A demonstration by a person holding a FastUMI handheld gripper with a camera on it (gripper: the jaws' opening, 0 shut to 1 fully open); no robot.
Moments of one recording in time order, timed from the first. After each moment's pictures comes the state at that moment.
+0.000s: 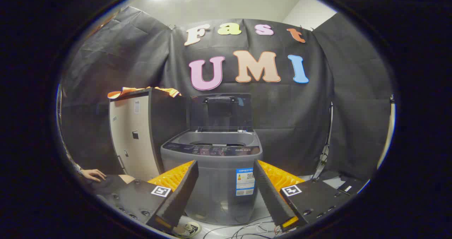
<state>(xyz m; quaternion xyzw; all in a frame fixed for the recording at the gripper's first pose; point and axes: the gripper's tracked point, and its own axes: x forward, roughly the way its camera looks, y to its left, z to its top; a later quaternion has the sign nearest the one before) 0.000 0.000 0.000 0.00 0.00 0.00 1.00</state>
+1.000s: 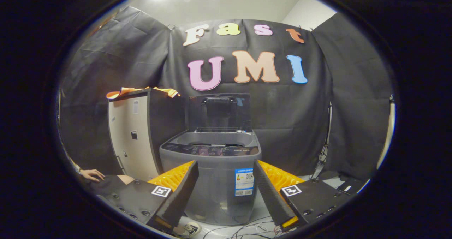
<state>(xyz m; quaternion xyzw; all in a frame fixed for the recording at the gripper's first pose) 0.001 -0.001 0.000 0.00 0.00 0.00 1.00</state>
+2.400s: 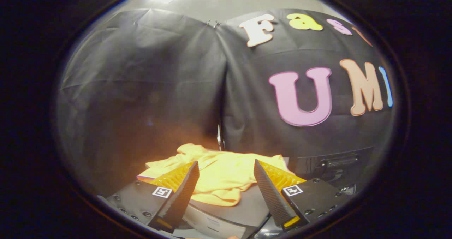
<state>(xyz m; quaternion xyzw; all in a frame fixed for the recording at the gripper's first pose) 0.268 0.390 0.250 0.01 0.02 0.24 0.97</state>
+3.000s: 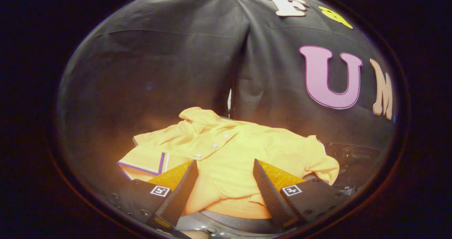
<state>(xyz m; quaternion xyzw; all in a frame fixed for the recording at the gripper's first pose) 0.290 0.455 0.178 -0.06 0.13 0.25 0.96</state>
